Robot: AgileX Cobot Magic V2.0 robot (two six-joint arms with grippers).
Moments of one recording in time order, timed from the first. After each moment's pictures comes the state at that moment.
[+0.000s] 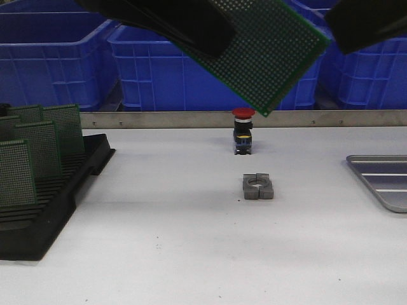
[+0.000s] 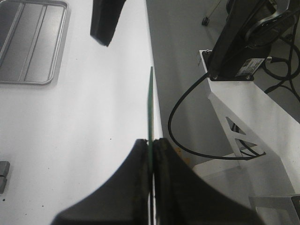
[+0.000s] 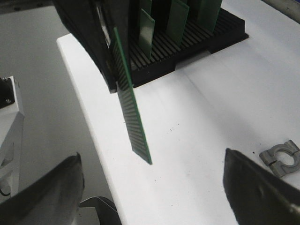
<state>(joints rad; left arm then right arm) -0.47 1.58 -1.23 -1.08 1.21 1.48 0.11 1.04 -0.72 1.10 0.98 -1.38</state>
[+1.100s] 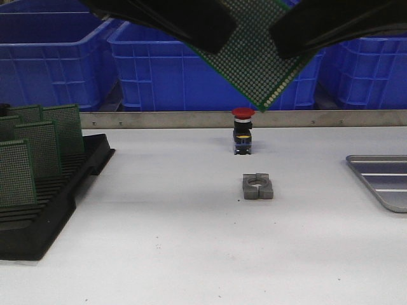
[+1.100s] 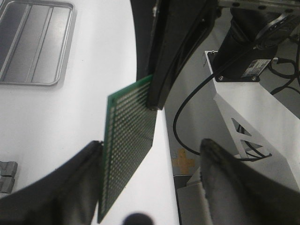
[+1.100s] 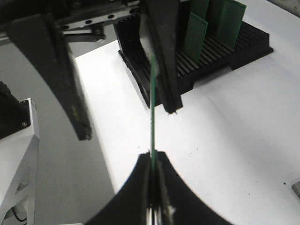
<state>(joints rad) -0.46 1.58 -1.24 -1.08 1.20 1.48 0.21 1.14 -0.72 1.25 0.90 -1.43</state>
